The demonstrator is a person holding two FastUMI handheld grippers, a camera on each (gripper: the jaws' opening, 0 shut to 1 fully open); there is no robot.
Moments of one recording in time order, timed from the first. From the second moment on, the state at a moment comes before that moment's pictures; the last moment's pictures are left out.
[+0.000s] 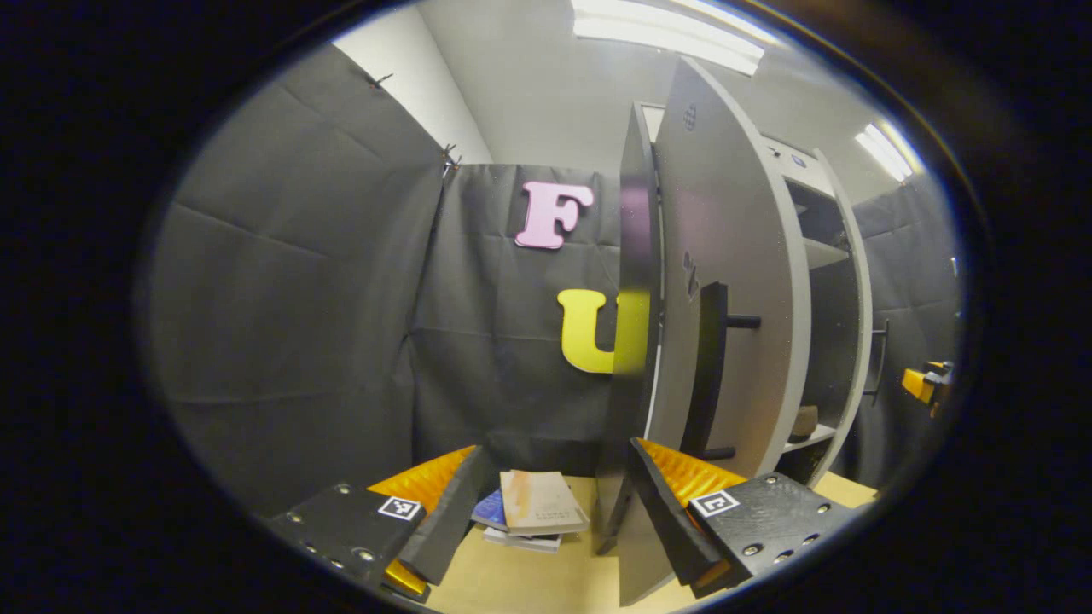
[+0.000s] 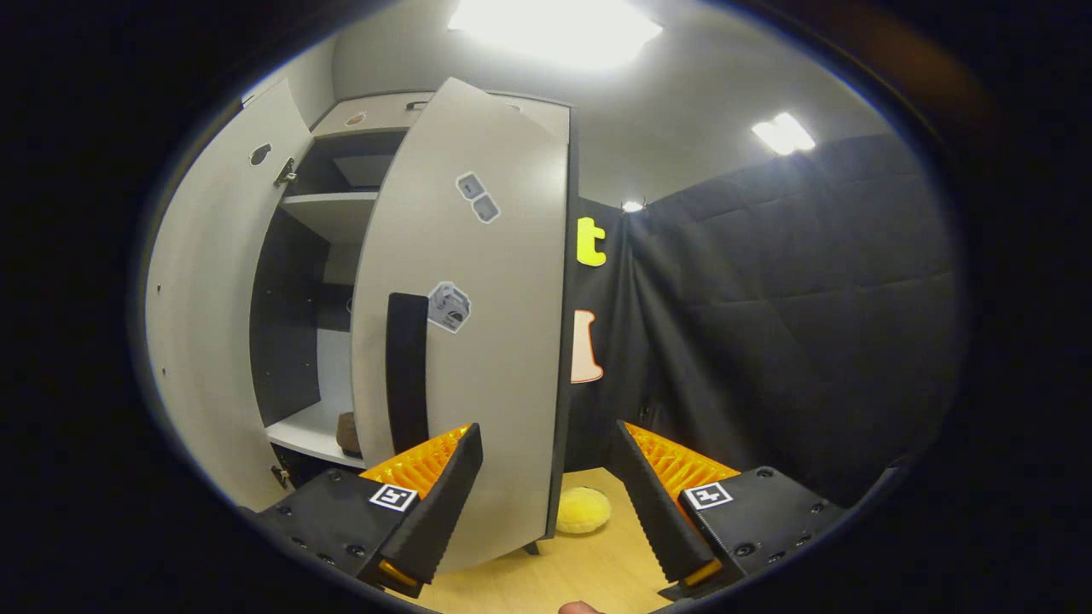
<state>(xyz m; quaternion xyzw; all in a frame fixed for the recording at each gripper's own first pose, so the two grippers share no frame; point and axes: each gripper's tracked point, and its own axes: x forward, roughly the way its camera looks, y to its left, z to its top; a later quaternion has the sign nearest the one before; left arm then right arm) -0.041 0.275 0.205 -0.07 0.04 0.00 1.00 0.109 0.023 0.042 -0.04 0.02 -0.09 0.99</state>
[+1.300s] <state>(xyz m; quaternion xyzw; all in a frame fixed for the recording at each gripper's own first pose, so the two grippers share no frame) 0.002 0.036 0.233 -0.05 0.00 -0.02 1.00 0.092 -0.132 0.012 -0.03 0.06 -0.03 1.00</state>
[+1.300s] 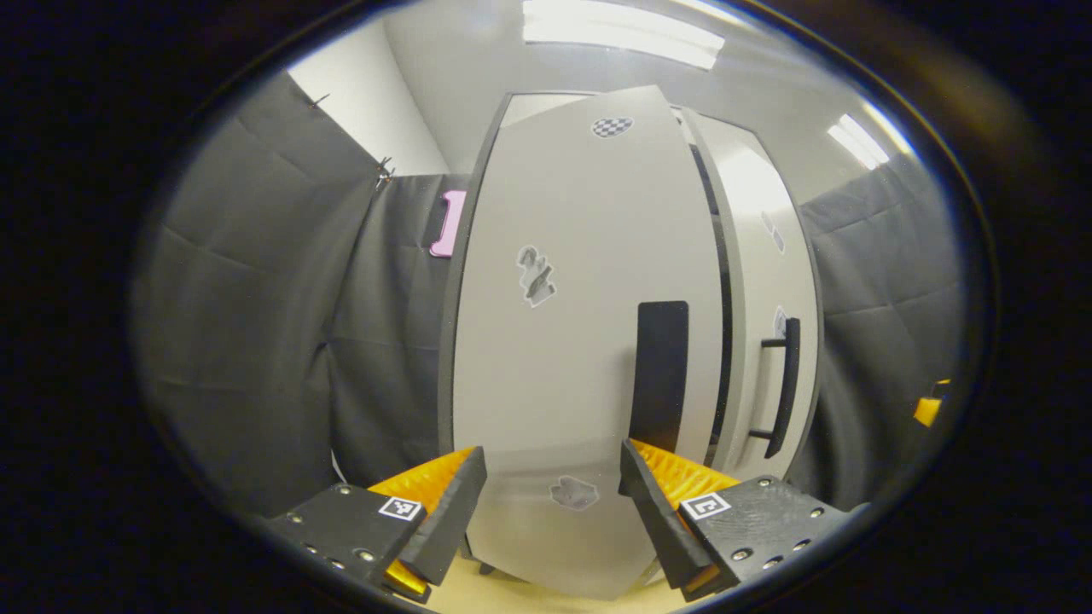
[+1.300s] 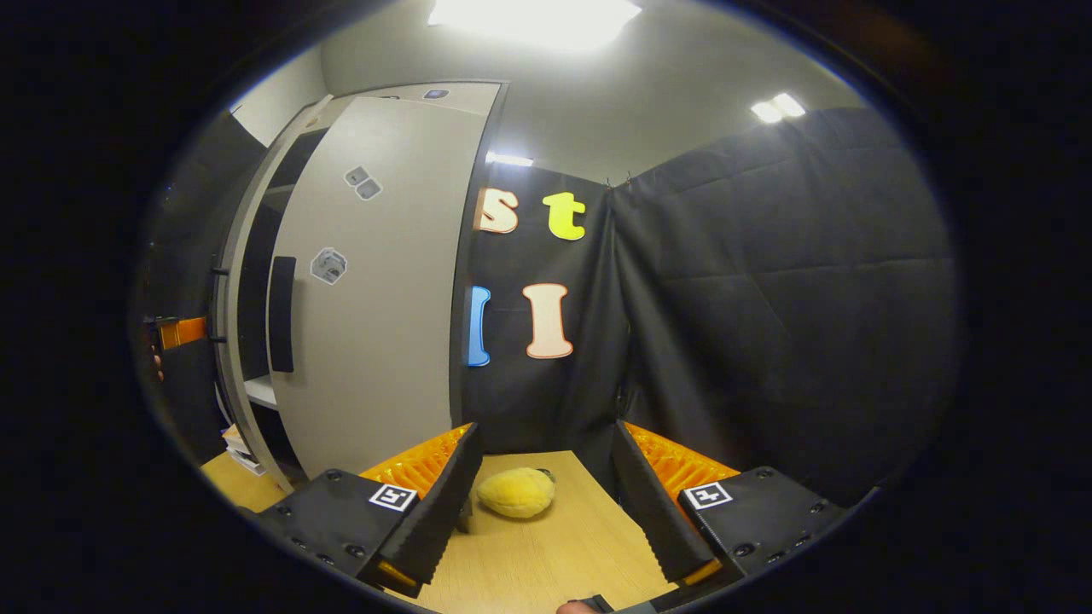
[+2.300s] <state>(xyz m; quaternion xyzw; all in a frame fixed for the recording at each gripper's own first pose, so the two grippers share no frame) -0.183 0.151 0.255 0.00 0.00 -0.01 1.00 -0.029 -0.024 0.060 0.01 0.01 0.09 1.00</state>
